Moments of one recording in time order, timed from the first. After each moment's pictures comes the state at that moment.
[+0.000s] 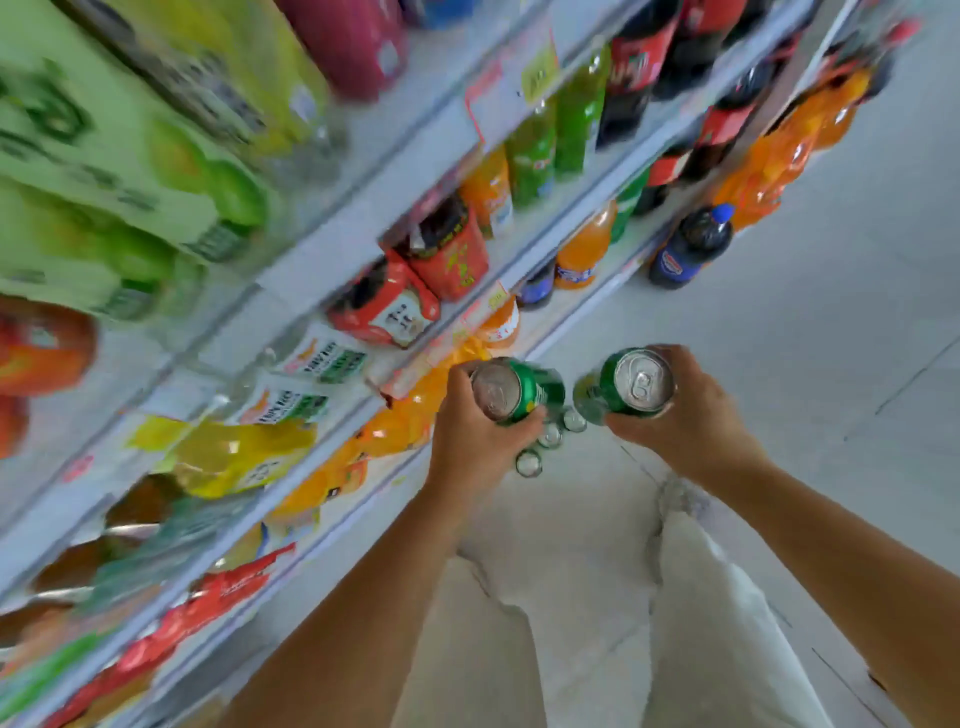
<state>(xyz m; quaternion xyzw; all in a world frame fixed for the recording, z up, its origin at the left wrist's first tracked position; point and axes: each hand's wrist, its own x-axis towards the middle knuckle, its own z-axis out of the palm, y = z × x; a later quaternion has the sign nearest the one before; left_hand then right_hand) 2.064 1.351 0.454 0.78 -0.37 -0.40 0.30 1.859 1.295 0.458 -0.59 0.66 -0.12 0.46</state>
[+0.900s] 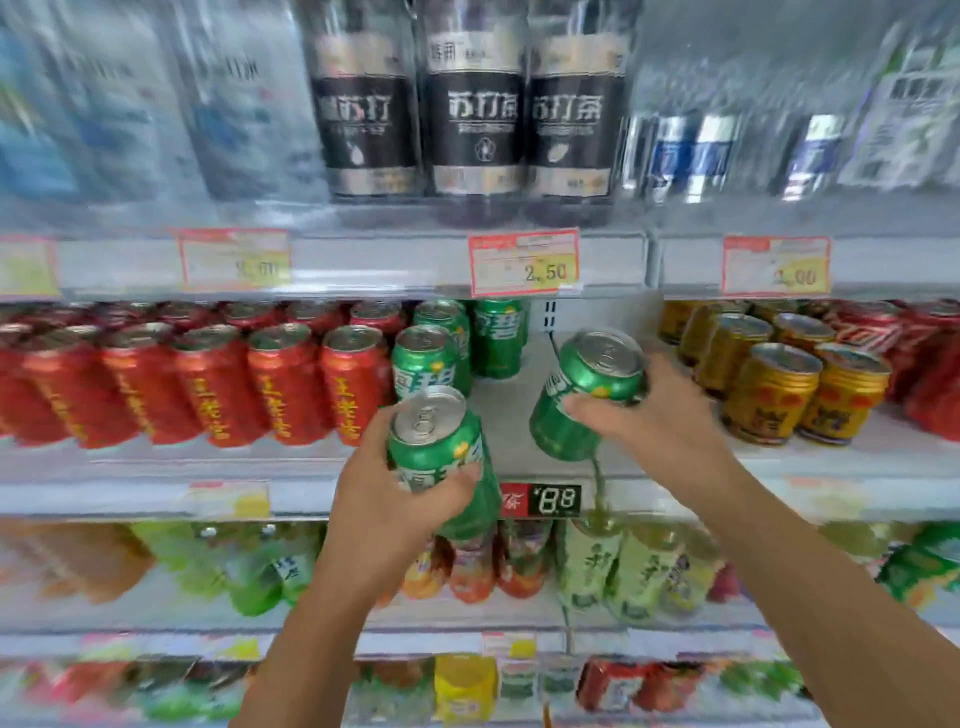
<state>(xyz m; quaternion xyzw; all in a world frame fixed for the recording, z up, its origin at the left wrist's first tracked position) 2.250 1.515 0.888 0.70 -0.32 -0.04 0.63 2.146 1.313 0.931 -0.80 0.22 -0.32 0.45</state>
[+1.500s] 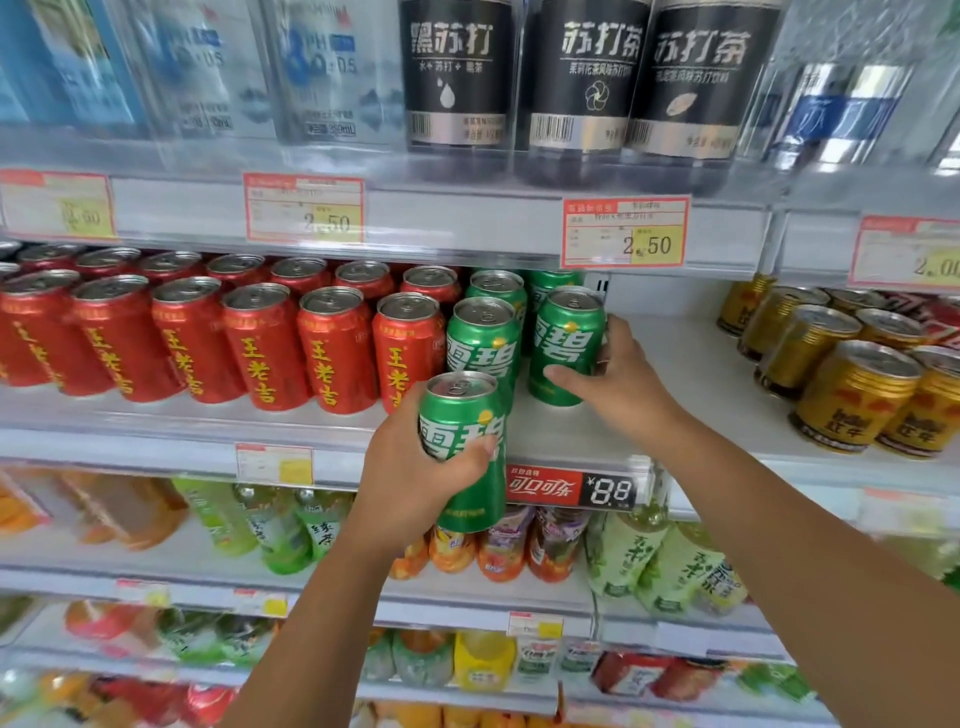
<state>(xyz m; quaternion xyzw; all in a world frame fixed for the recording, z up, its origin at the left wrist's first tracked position) 2.297 1.520 0.863 0.72 -0.32 -0.04 0.61 2.249 1.289 0.890 -0.84 0.22 -0.25 0.43</state>
